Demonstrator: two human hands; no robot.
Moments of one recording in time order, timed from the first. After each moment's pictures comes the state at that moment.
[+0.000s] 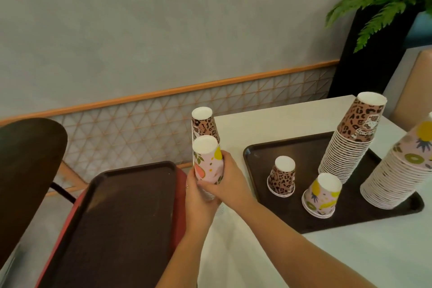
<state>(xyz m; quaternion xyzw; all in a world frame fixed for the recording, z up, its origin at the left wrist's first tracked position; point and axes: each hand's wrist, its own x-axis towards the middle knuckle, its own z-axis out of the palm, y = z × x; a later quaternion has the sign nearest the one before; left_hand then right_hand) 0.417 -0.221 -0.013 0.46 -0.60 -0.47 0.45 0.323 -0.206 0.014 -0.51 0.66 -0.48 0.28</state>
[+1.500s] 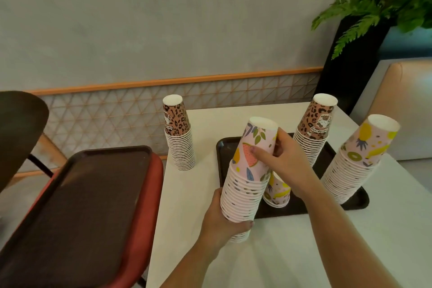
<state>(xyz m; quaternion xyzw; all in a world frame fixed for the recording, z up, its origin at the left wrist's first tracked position) 0.339 -0.098 -0.032 0.45 -0.60 -0.60 0.28 0.171 -0.085 0.087 -0.50 0.62 -0.53 0.30</state>
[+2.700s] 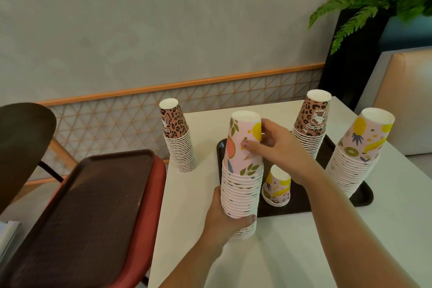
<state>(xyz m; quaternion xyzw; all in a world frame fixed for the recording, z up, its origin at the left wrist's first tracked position) 0.325 -0.092 -0.030 0.44 -0.58 -0.61 0.31 0.156 -0.087 0.104 -0.55 0.58 -0.50 0.35</state>
